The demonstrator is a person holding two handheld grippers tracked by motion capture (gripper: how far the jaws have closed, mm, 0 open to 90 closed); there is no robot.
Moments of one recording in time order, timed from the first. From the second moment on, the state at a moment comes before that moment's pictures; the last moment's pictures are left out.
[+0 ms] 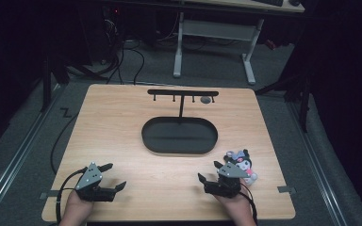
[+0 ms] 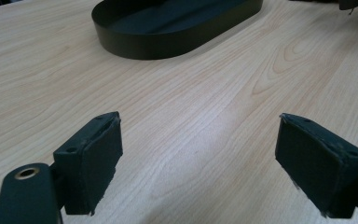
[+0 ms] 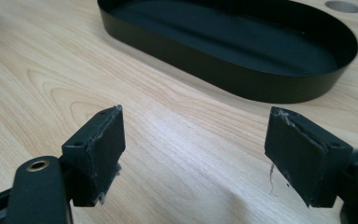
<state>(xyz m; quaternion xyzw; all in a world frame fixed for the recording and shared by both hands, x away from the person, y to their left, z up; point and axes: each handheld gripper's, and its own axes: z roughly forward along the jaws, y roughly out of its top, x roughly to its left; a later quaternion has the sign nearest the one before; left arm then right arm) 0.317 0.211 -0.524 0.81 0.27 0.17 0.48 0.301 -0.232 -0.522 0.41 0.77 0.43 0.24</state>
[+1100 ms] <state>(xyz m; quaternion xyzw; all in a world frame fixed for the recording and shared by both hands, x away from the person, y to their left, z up) 0.316 0.210 -0.524 0.82 0.27 0.17 0.48 0.300 -0.244 -0.519 0.44 0.75 0.44 0.23</state>
